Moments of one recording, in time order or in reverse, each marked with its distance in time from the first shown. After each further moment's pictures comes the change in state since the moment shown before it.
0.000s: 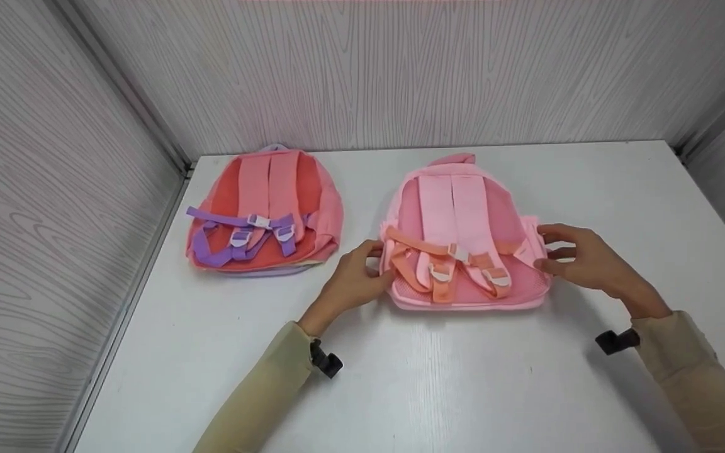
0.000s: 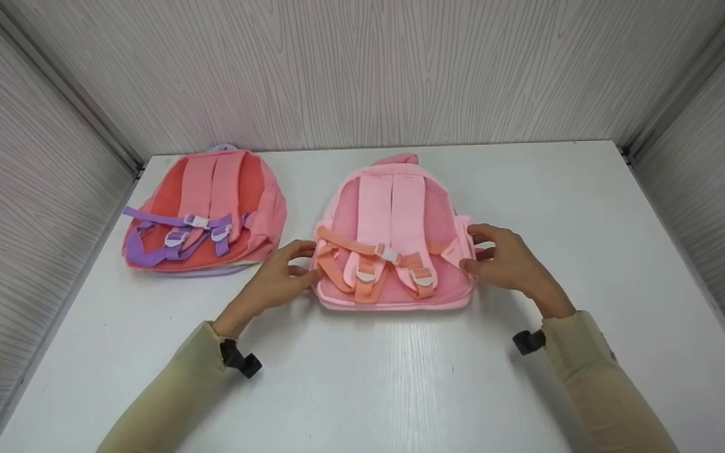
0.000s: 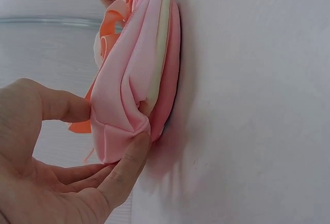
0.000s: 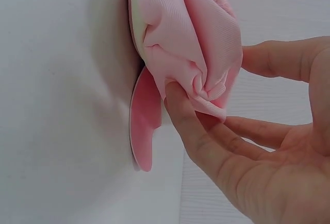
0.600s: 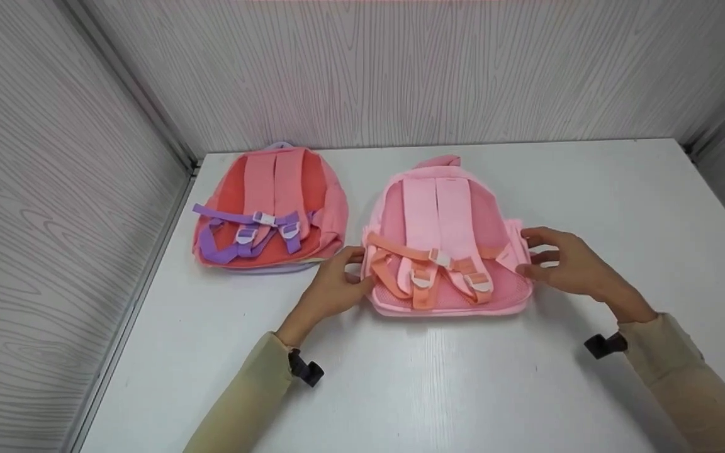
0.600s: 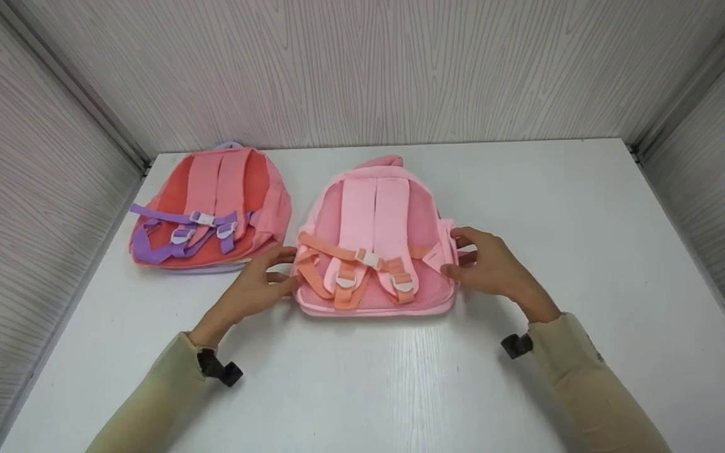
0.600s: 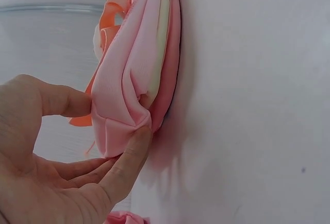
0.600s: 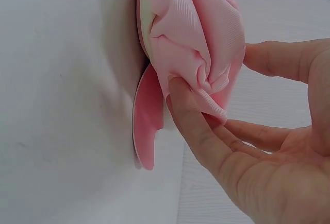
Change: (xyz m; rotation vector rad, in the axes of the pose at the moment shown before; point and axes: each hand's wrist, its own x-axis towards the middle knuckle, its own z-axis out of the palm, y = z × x) left_hand -0.024 -0.019 -0.022 0.000 0.040 -0.089; right_hand 0.005 -0.018 0.025 0.042 -0.029 -0.044
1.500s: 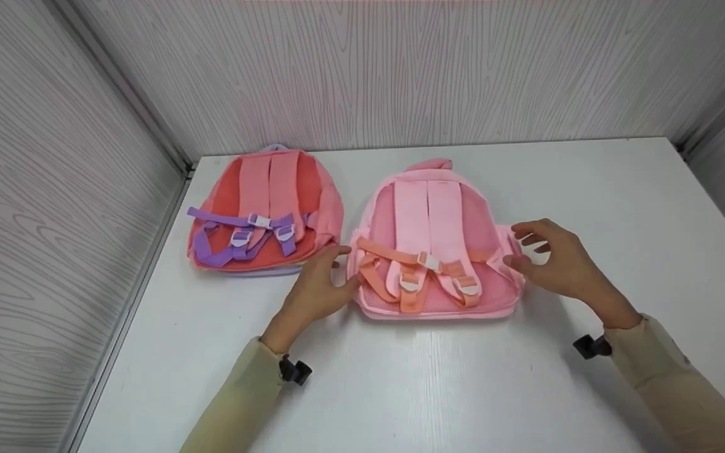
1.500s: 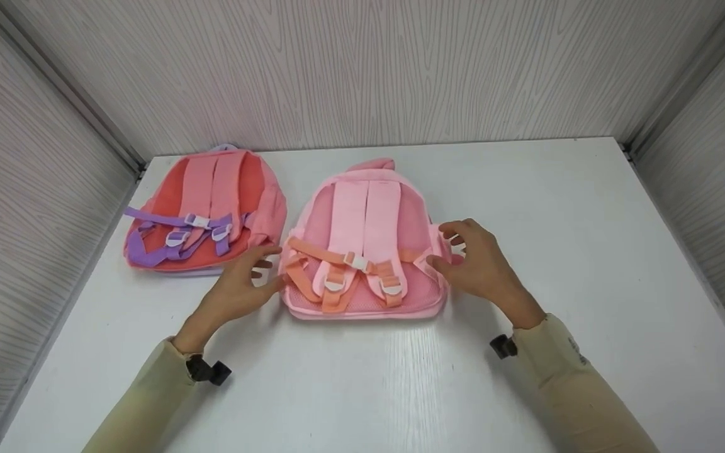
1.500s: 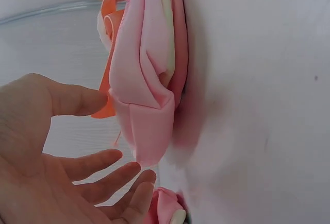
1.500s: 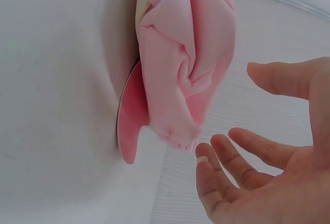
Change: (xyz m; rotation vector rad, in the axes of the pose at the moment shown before) left_hand -0.011 -0.001 -0.010 0.190 0.121 0.066; right_hand -0.003 -0.014 0.017 -0.161 0.285 -0.201
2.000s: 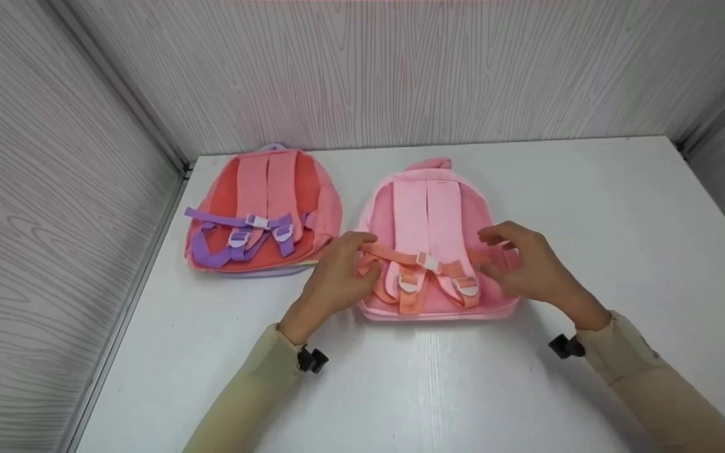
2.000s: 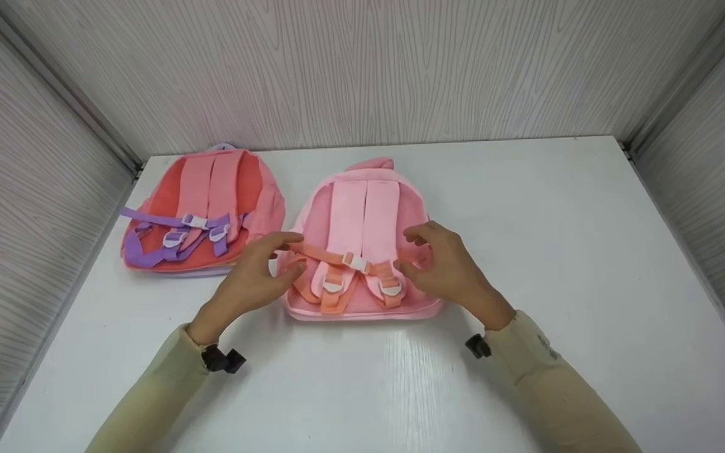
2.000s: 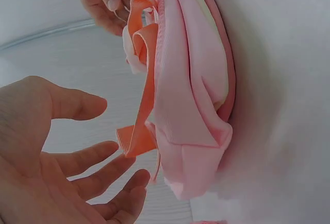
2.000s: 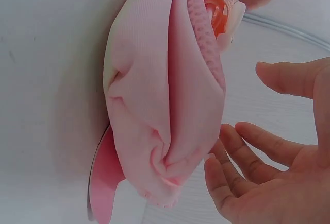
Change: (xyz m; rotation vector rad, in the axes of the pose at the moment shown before) left_hand 0.010 0.037 0.006 0.010 0.033 0.185; right_hand 0.014 -0.022 0.028 0.096 -0.028 -0.123
